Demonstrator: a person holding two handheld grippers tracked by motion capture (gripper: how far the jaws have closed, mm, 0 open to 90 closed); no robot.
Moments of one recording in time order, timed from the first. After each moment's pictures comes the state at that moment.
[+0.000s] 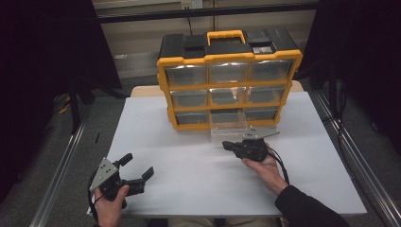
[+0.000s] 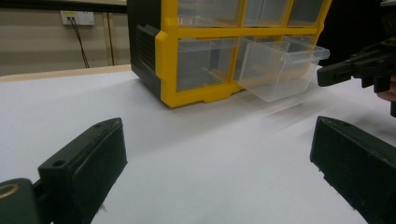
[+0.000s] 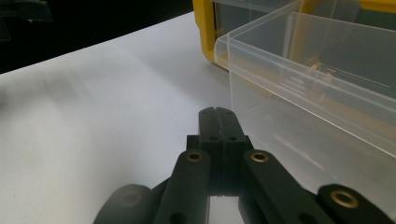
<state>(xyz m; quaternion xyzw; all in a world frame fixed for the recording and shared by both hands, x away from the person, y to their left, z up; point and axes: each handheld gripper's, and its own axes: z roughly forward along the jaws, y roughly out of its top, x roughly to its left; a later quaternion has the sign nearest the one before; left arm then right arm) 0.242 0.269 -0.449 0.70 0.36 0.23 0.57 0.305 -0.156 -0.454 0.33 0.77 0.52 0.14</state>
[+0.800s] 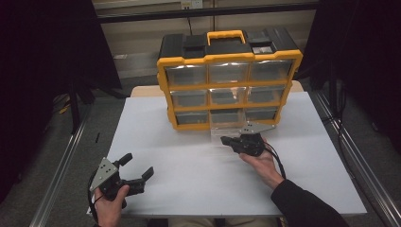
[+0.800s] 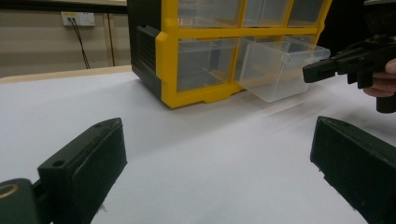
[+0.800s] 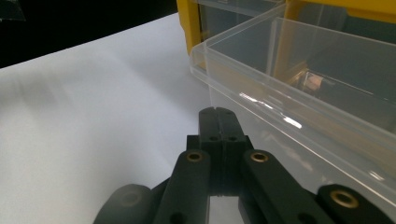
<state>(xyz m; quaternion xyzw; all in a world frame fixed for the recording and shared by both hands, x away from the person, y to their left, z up) 0.242 0.269 -0.448 0.70 0.37 0.23 0.57 0.323 -0.151 -0.455 0.34 0.77 0.52 0.15</state>
